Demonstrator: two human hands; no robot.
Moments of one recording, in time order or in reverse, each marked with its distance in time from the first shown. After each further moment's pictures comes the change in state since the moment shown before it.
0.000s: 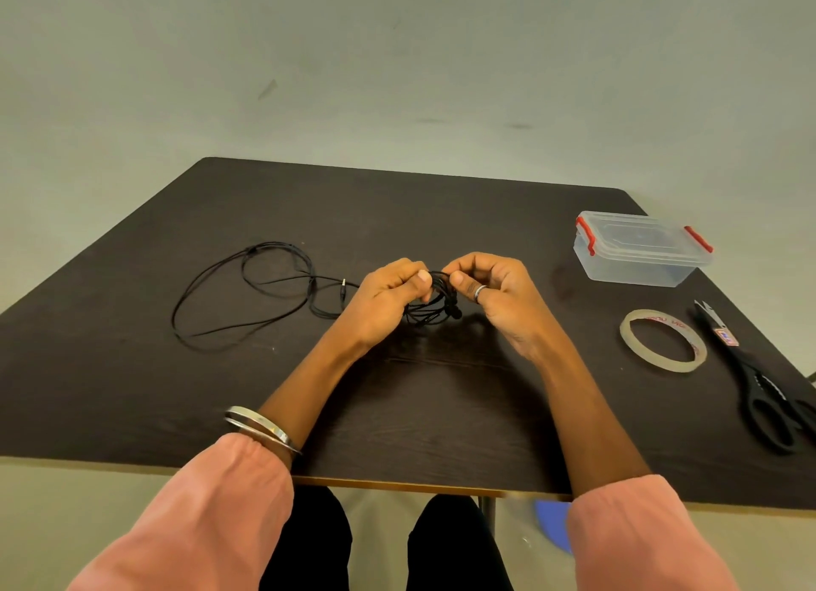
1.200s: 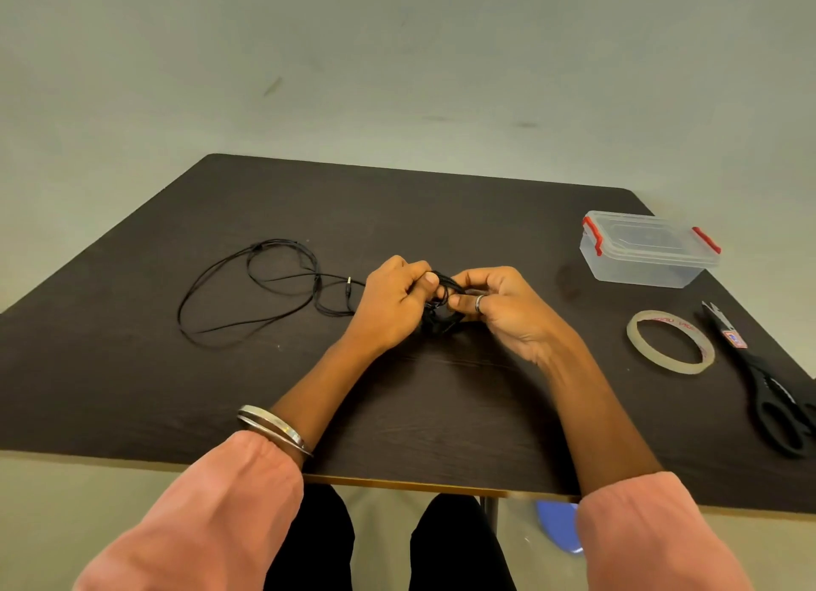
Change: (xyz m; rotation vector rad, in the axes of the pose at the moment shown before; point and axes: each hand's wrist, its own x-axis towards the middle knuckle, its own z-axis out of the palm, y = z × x) left_hand 0.001 -0.002 0.007 0.425 0.170 0.038; right_hand 0.000 0.000 0.004 0.174 -0.138 0.247
